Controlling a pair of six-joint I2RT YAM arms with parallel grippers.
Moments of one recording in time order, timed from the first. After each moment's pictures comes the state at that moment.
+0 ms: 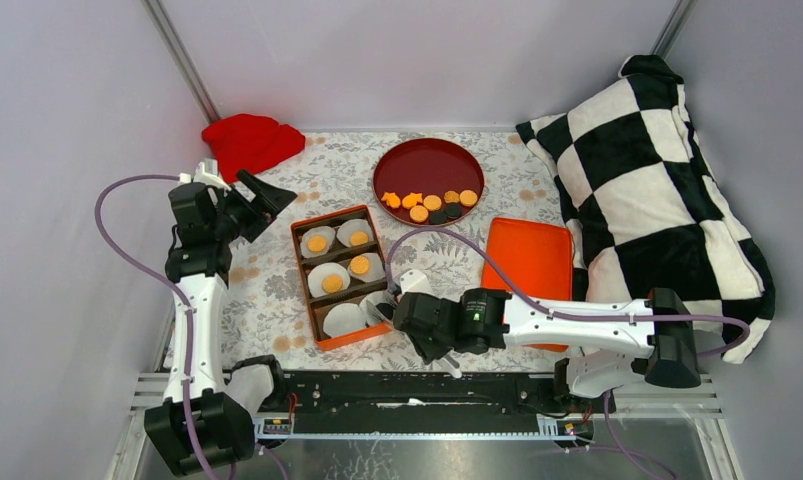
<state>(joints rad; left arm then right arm) 0.26 0.99 0.91 -0.37 0.54 -0.70 1.38 1.38 1.12 -0.86 0.23 0.65</state>
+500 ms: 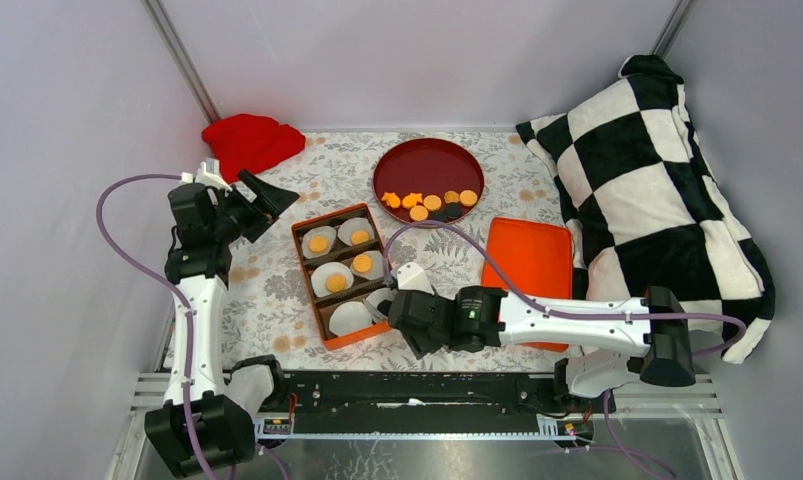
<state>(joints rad) 0.26 0.98 0.91 -0.37 0.58 -0.70 1.39 1.42 1.16 -0.87 0.33 0.66</state>
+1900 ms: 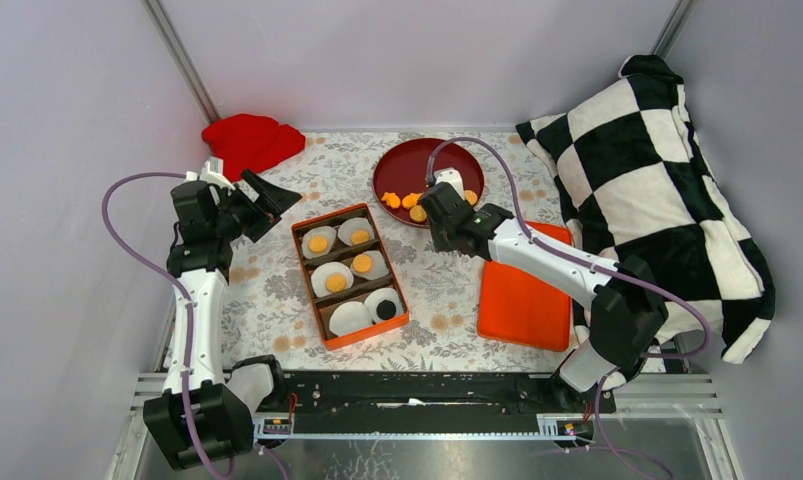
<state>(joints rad) 0.26 1.02 0.91 -0.36 0.61 -0.69 0.79 1.60 1.27 -0.62 0.42 0.39</state>
